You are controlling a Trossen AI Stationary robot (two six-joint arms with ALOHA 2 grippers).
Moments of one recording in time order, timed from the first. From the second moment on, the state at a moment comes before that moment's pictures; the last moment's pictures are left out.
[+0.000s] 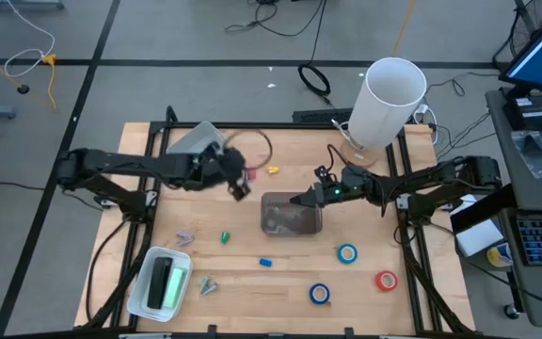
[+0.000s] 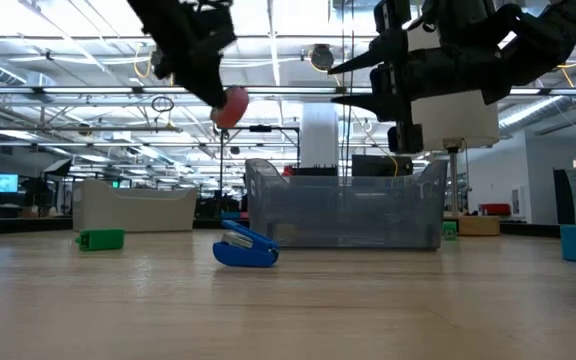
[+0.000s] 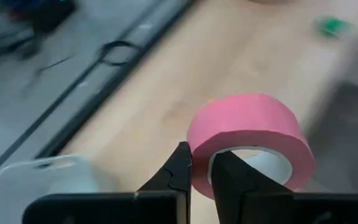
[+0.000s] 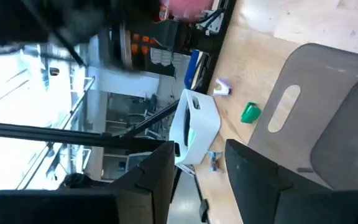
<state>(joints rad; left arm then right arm) 0.07 1.38 1.11 -0.63 -0.54 -0.34 -0.10 1.38 0.51 0.74 -0.24 1.32</state>
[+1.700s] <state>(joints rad) 0.83 1.71 1.09 -1.16 -0.40 -0.30 -0.10 1.38 0.51 0.78 -0.24 1.29</state>
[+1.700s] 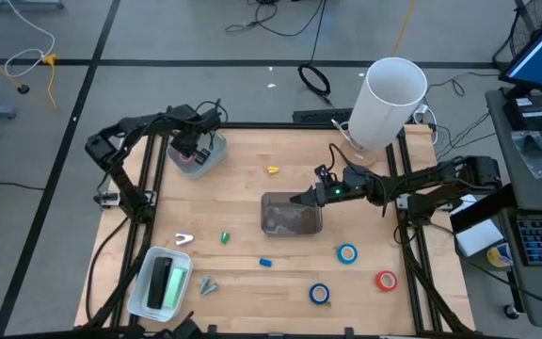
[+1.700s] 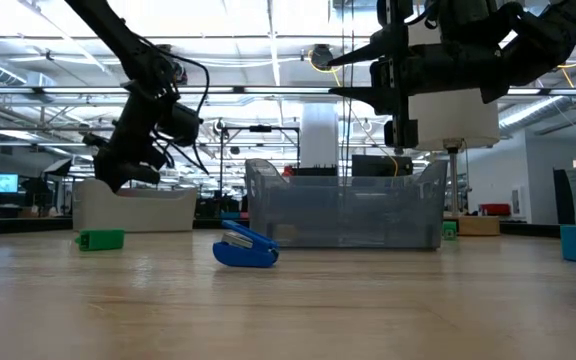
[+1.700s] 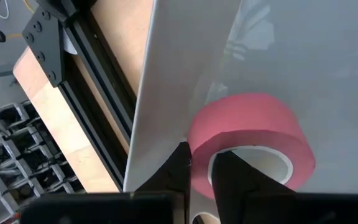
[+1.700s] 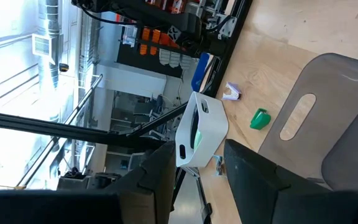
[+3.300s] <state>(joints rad) 0.80 1.72 1.26 -1.37 -0.34 -0.32 -0.10 1.38 0.51 0.78 -0.24 1.27</state>
